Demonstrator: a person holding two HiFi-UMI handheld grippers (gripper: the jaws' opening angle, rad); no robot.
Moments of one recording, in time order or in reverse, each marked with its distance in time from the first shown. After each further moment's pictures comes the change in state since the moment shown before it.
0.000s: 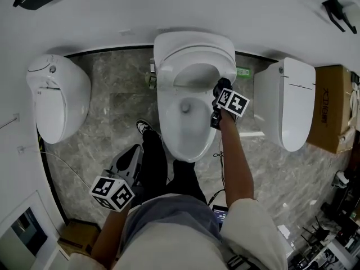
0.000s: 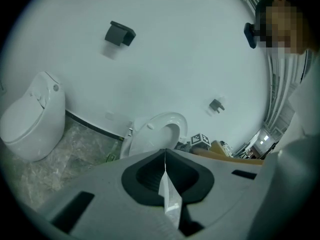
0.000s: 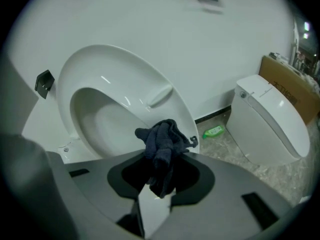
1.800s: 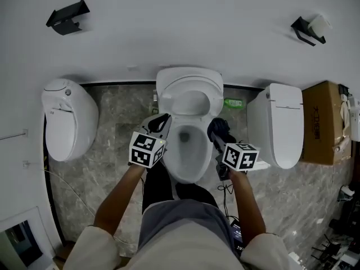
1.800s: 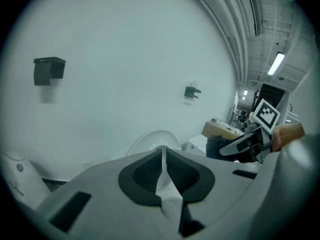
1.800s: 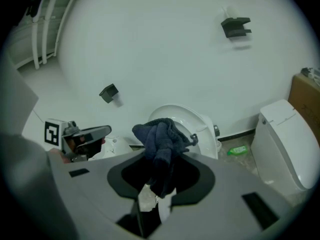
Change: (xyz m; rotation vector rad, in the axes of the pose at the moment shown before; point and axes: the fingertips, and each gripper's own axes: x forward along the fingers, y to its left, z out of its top) left arm 0.110 -0.081 0.088 0.562 -0.061 -0.112; right arm -0.228 0.076 -0.005 -0.226 -0.103 0.385
